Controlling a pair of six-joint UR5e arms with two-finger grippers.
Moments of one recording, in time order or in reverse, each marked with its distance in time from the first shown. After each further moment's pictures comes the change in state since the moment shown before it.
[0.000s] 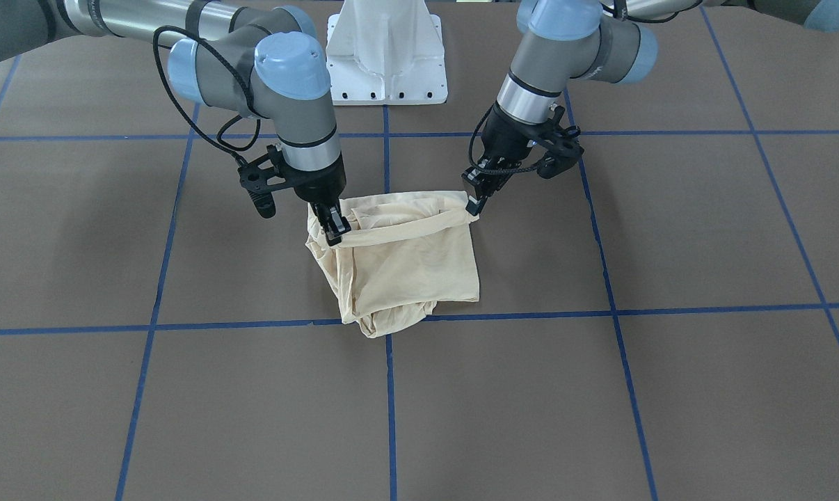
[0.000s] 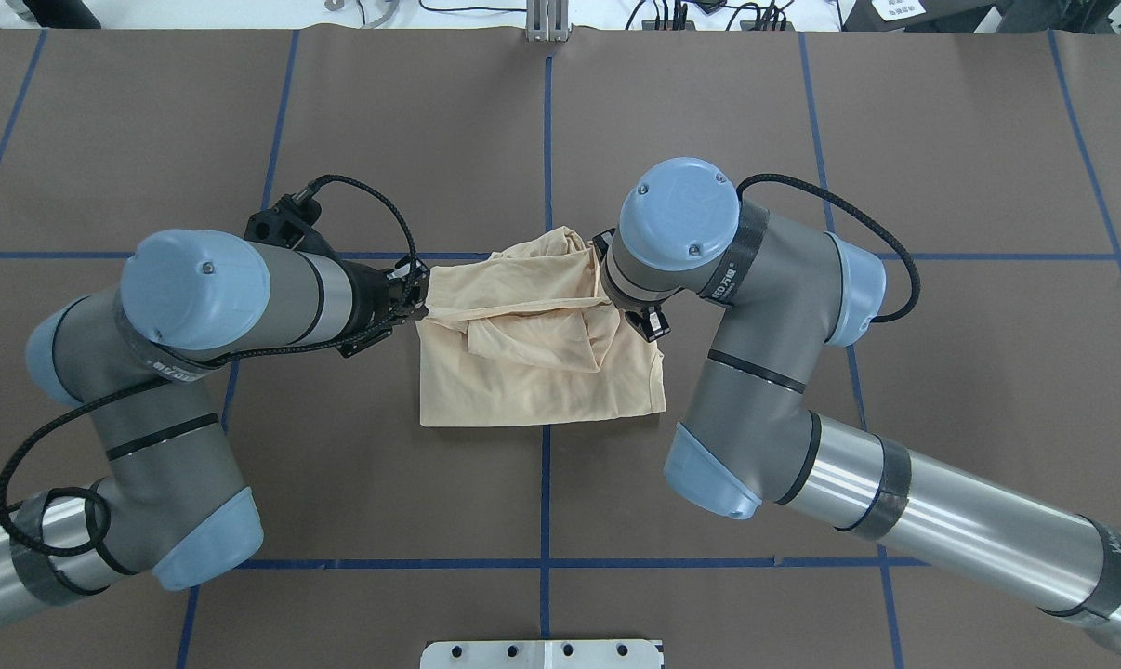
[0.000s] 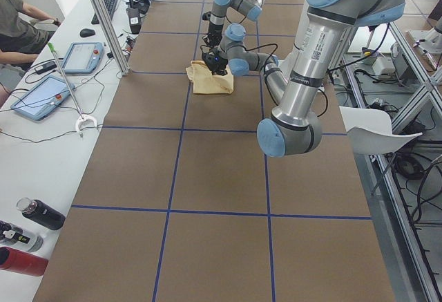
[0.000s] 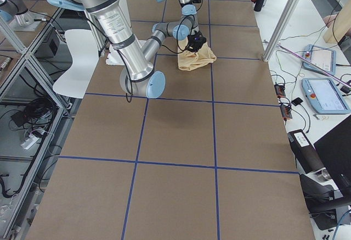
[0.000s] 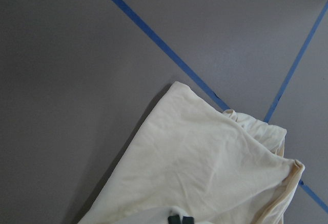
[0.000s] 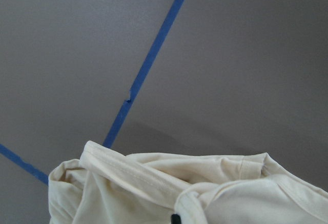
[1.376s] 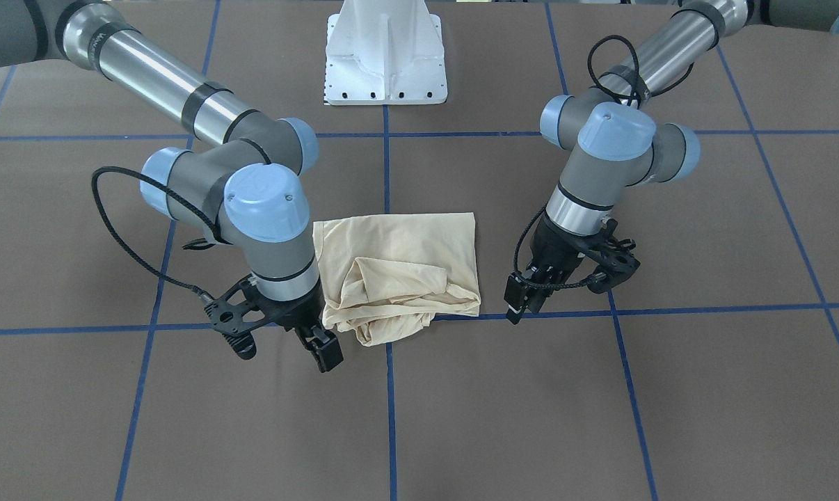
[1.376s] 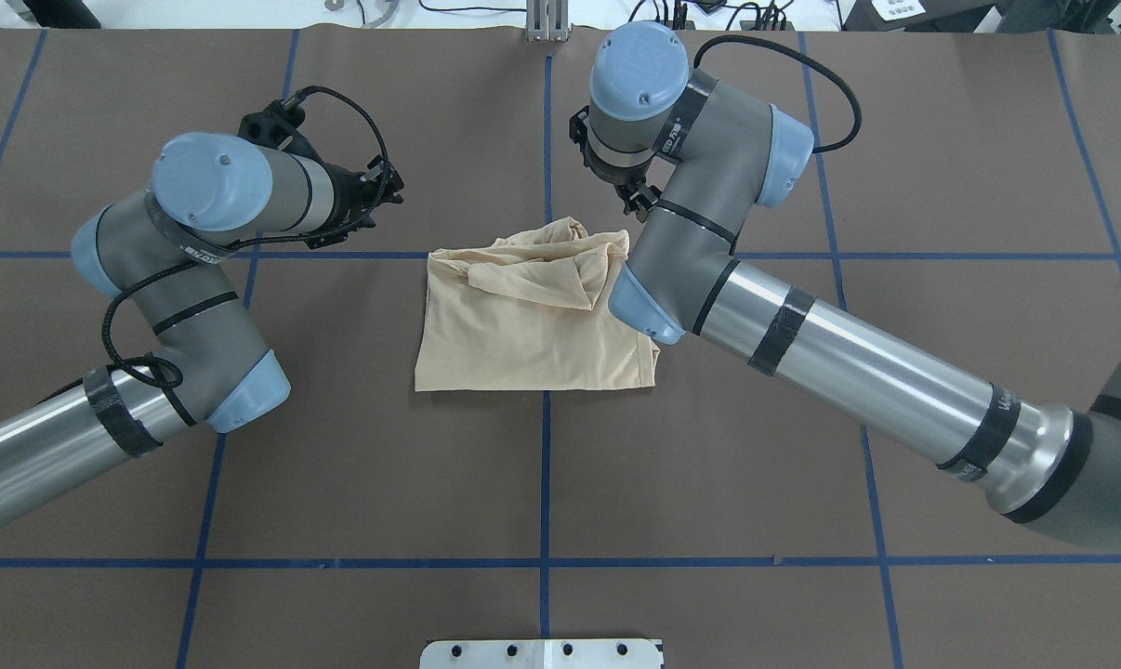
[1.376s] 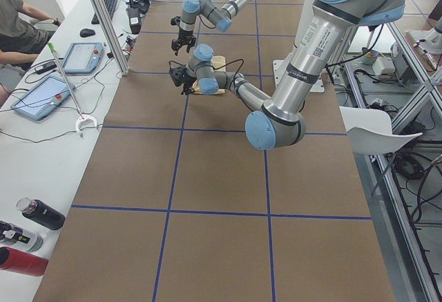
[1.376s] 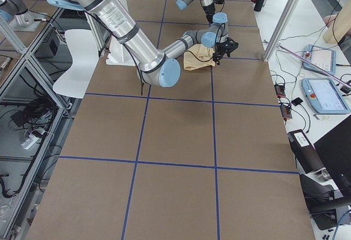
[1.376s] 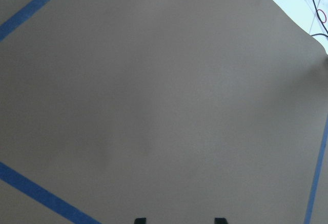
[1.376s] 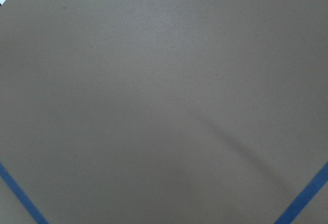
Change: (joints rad) left arm -0.213 -0.092 0.336 -0.240 -0.121 0.288; right arm 0.216 0.142 -0.401 0.200 0.118 -0.409
